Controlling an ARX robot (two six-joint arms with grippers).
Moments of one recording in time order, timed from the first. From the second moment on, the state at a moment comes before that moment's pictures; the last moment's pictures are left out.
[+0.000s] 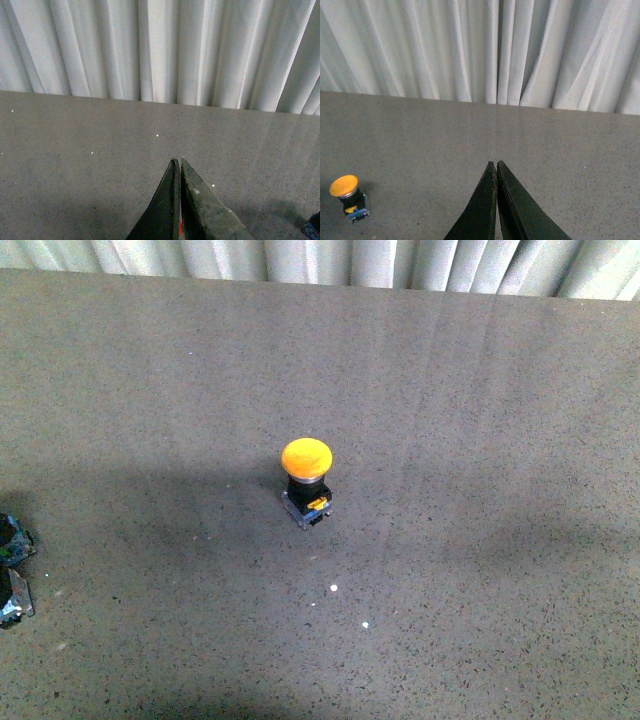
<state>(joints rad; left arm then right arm) 0.00 0.02 0.01 0.00 0.00 -0.01 0.00 0.27 0.02 0.27 0.00 0.01</state>
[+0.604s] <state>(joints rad) 0.00 0.02 0.01 0.00 0.00 -0.01 0.00 0.01 0.02 0.00 0.00 0.01</state>
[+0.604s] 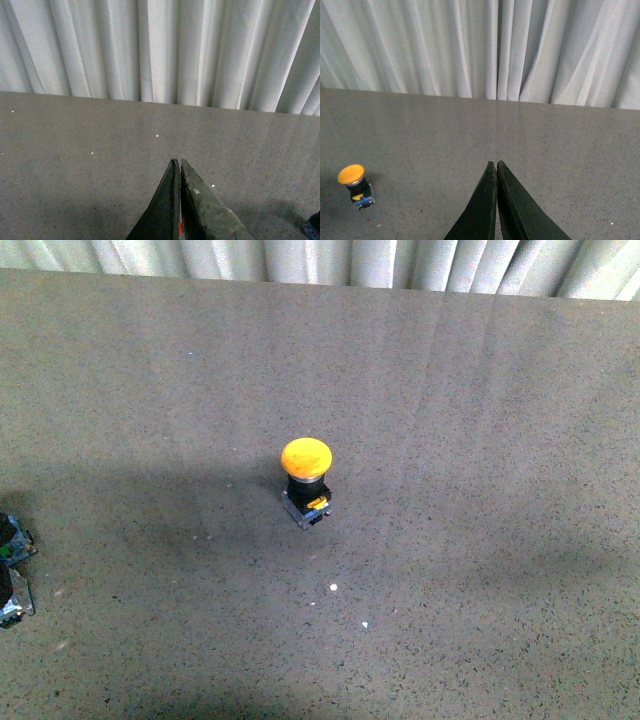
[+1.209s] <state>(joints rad) 0.00 0.02 0.01 0.00 0.00 -0.01 0.00 0.01 0.02 0.00 0.00 0.00</state>
